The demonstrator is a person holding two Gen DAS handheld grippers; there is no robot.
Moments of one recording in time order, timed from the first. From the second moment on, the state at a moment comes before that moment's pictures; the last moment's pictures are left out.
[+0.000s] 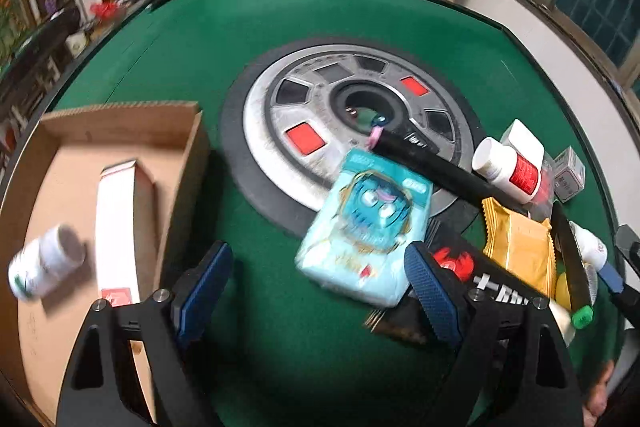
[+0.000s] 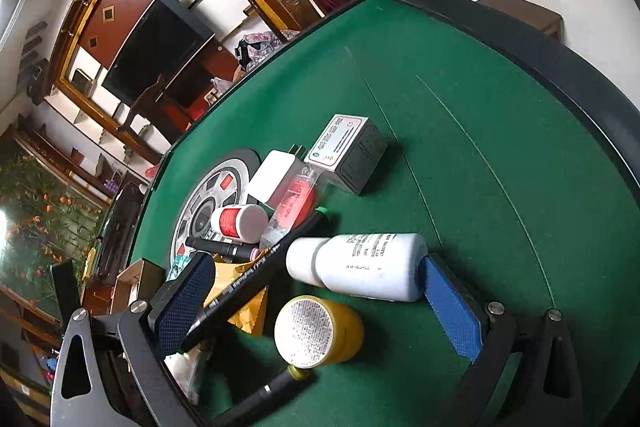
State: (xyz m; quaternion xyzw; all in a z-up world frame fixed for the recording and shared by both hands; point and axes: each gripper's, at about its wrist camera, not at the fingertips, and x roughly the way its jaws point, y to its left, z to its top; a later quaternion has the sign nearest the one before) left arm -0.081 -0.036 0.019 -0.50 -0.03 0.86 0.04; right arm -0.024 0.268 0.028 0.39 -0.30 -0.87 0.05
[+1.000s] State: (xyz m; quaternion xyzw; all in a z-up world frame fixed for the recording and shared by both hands) left arm 0.042 -0.093 0.105 -0.38 -0.08 0.91 0.13; right arm -0.011 0.260 0.029 0.39 -0.23 -0.89 0.02
